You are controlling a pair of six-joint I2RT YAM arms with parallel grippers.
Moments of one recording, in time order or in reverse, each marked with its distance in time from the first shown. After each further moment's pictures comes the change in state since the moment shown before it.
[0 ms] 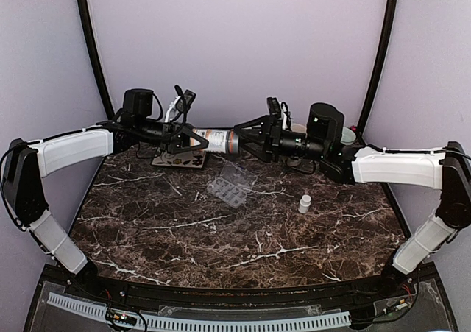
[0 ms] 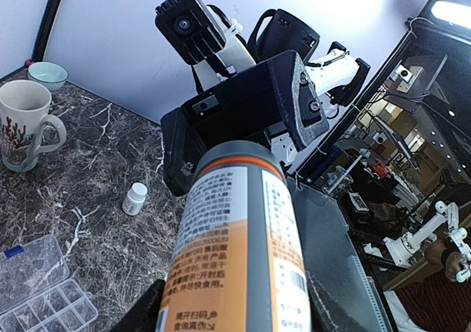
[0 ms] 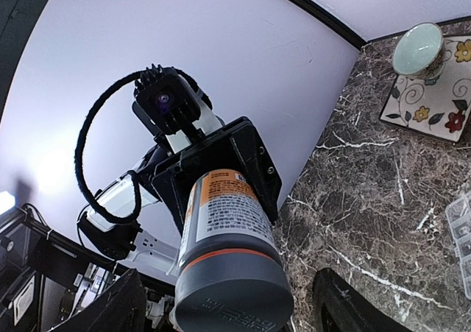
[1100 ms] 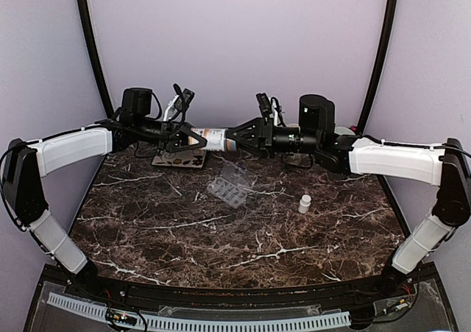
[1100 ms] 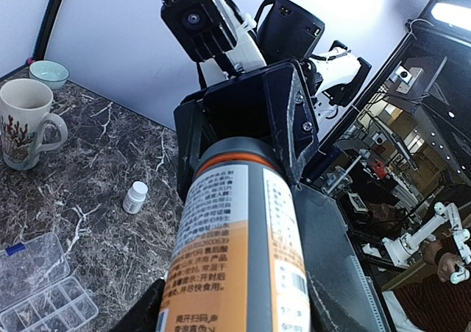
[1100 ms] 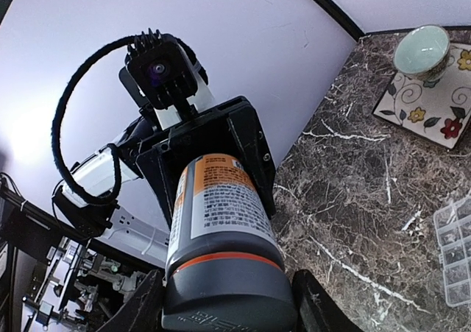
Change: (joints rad) left arm 0.005 0.000 0.008 -0.031 0.005 0.008; right arm 0.020 0.037 0.108 -0.171 -0.040 -0.132
